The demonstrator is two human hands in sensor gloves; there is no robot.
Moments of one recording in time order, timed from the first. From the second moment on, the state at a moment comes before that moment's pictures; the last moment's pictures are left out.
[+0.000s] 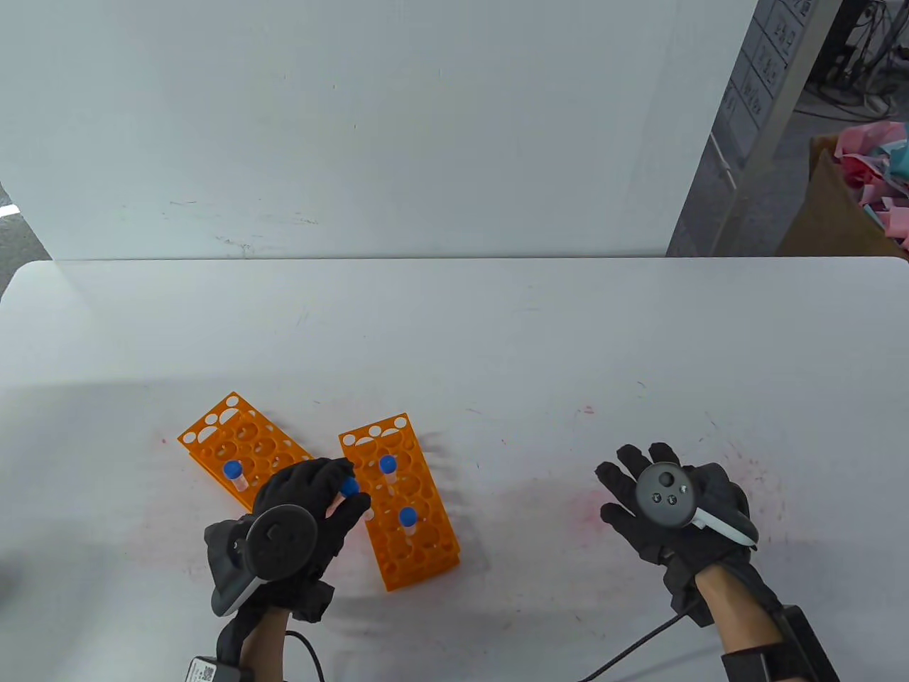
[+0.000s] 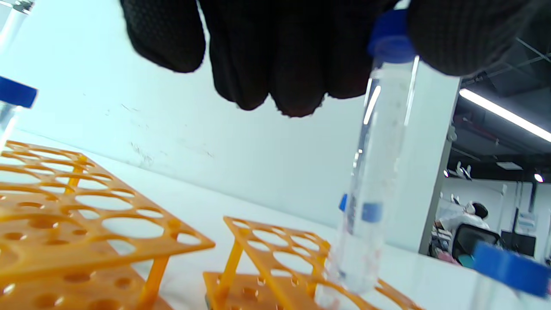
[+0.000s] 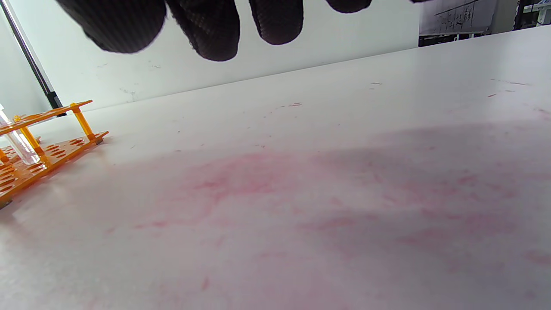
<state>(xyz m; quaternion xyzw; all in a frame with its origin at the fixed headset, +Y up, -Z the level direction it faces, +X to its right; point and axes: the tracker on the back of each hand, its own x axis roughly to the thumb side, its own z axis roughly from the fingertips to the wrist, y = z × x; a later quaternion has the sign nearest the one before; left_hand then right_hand) -0.224 -0.651 -0.284 0.19 -0.08 0.18 0.96 0.230 -0.702 -0.334 0.14 0.08 0.98 0.11</state>
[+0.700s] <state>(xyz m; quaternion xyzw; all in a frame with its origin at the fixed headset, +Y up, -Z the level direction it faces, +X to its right) -0.270 -0.647 -0.282 0.23 0.01 0.20 0.95 0.229 -0.702 -0.335 0.14 0.08 0.98 0.11</state>
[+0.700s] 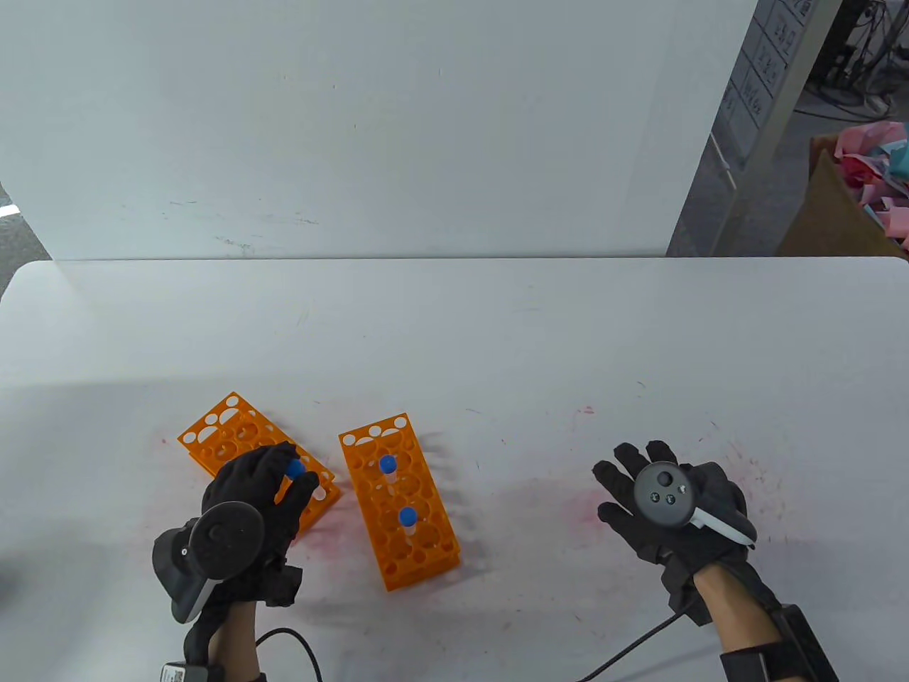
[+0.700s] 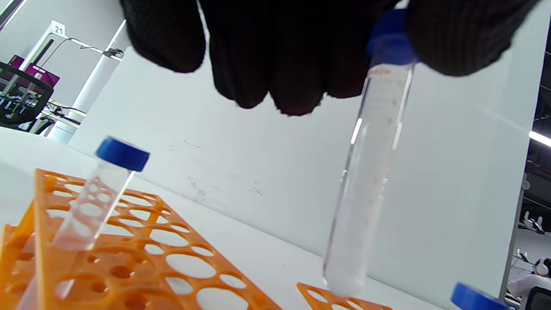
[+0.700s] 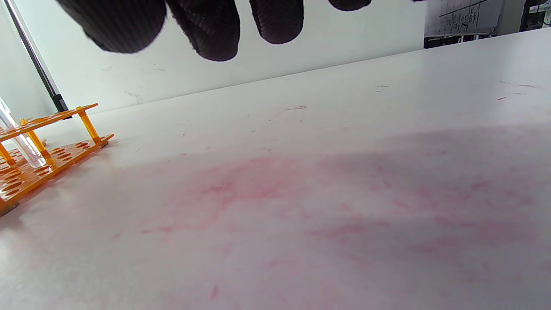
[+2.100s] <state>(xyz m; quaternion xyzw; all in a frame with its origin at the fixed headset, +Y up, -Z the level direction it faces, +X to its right) -0.290 -0.671 -0.298 0.04 0.06 0.07 0.99 0.229 -0.703 -0.334 0.15 0.09 0.98 0.11</state>
